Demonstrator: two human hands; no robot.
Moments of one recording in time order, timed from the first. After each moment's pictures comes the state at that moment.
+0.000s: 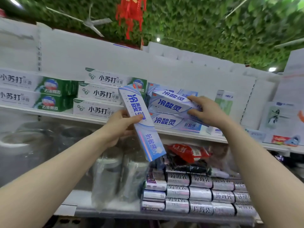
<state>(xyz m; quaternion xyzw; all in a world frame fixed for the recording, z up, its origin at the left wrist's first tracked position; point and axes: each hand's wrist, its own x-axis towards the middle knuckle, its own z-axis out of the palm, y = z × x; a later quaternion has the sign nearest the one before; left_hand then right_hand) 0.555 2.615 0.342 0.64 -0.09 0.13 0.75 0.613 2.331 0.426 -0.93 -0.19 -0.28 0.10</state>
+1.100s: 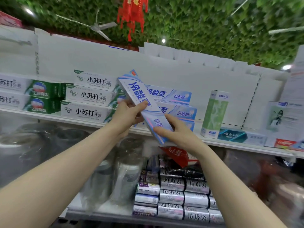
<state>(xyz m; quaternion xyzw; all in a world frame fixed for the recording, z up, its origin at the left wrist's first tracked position) 0.583 2.544 0.376 0.58 -0.11 0.21 0.78 0.596 2.351 0.362 -0.83 -0.35 -0.08 0.44</state>
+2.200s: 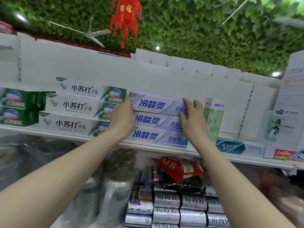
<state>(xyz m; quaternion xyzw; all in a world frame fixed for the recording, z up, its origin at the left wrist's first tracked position) 0.638 2.536 0.395 0.85 0.00 0.43 0.30 0.673 2.315 0.405 -0.86 -0.14 -0.41 0.28</state>
